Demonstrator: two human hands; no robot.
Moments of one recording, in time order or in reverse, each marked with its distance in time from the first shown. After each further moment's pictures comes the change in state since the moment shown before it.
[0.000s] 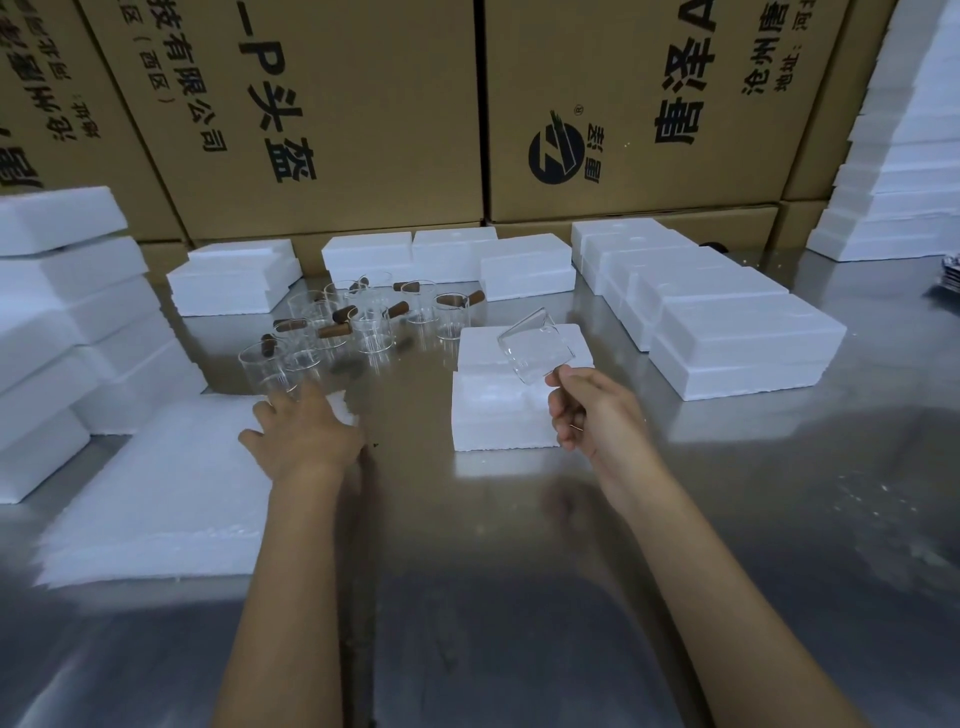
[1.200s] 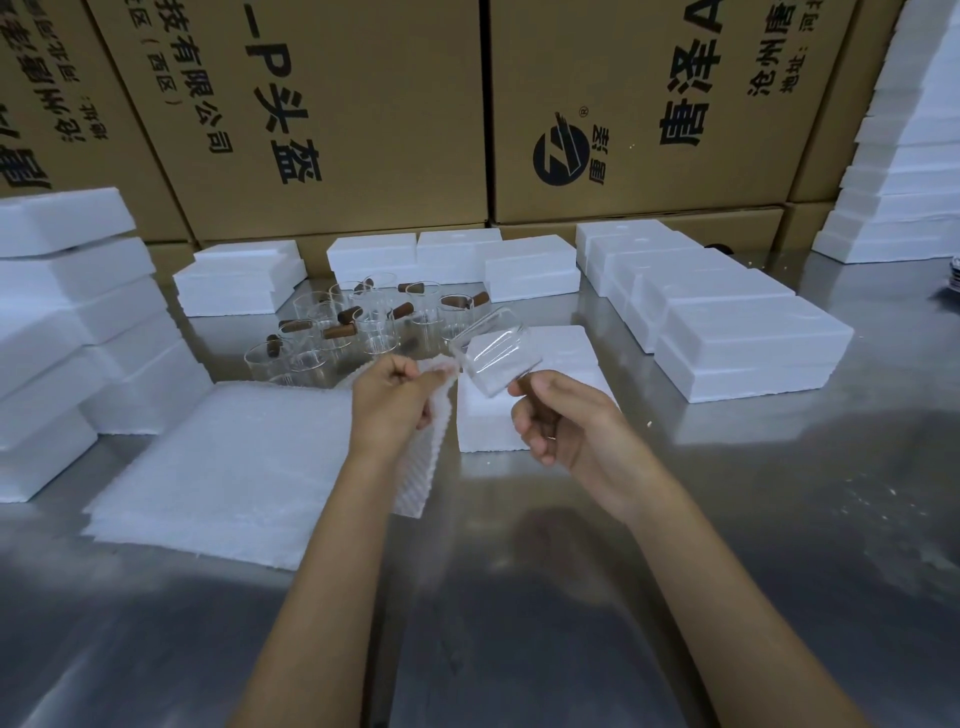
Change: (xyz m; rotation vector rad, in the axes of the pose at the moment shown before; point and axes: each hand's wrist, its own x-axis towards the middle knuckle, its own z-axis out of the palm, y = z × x) left_hand -0.027 0.055 -0.002 -1.290 -0.208 0.095; right_hand -0.016 -0.008 0.008 0.098 -0.442 0.008
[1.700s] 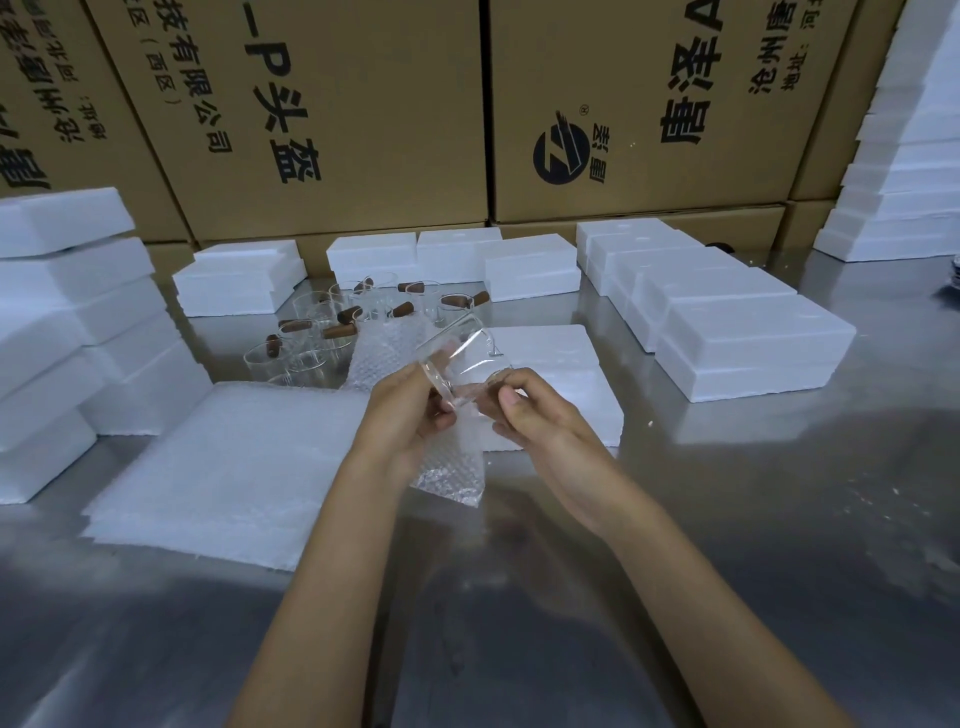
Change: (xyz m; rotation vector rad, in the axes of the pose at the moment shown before) left_hand -0.007 0.006 0.008 -0.277 -0.209 -0.203; right_hand 0.003 0.016 0.025 -0.192 -0.016 -0.145
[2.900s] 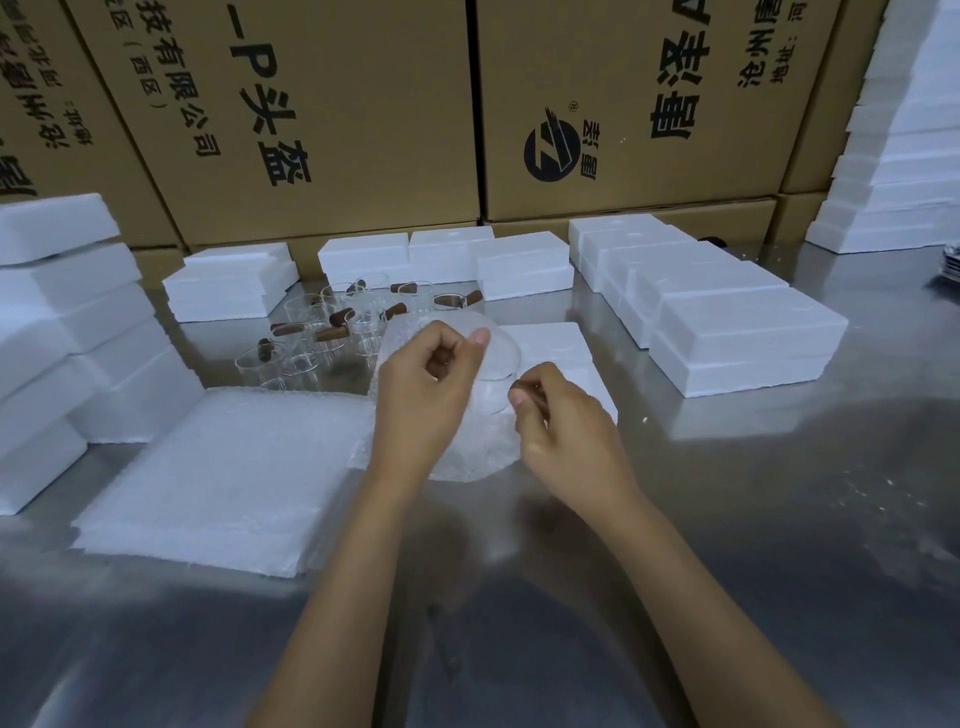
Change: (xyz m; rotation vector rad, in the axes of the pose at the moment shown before) left_hand -0.017 0.001 0.024 0.545 0.074 0.694; right_hand -0.003 -0.001 -0.011 -0.935 0.326 -0.078
